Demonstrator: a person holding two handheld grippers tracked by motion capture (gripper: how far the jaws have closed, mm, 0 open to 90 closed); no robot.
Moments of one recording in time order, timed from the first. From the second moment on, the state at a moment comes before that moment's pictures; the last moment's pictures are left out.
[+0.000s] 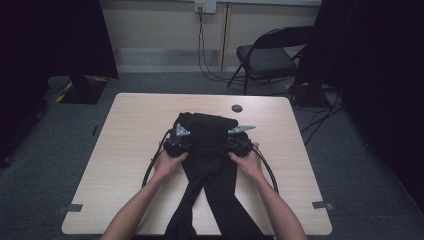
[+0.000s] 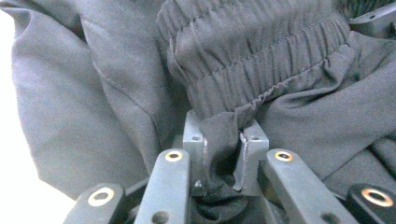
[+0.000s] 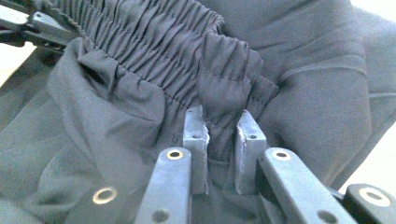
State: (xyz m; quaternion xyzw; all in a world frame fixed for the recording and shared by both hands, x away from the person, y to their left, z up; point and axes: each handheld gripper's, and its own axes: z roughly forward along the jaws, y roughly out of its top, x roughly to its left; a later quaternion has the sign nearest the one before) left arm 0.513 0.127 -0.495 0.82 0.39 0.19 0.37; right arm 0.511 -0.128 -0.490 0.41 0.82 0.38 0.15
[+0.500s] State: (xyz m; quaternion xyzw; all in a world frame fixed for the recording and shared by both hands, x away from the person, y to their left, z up) left arm 0.499 0.159 -0.476 0.78 0.42 0.16 0.44; right arm 0.508 -0.140 -0.466 0.42 0.79 0.42 0.15
